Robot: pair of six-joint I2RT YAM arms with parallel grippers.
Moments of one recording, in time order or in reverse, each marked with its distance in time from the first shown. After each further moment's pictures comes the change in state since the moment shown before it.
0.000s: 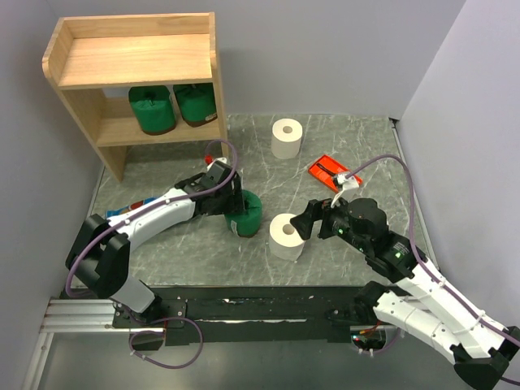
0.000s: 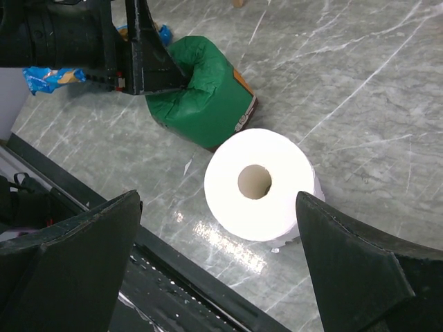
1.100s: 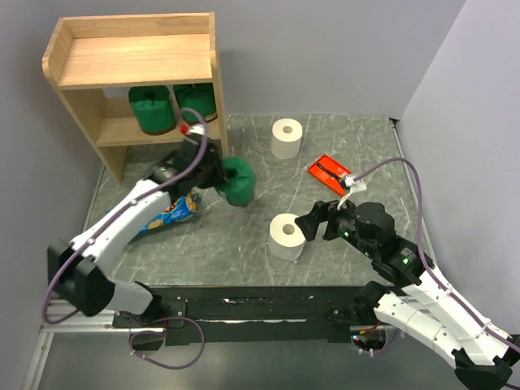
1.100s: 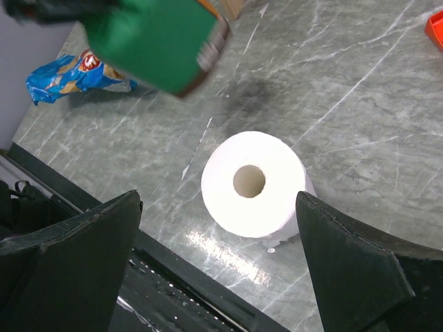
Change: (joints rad) left arm 0.068 -0.112 0.211 -0.108 0.004 0.010; right arm 0.000 -0.059 0.000 -0.026 0.030 0.000
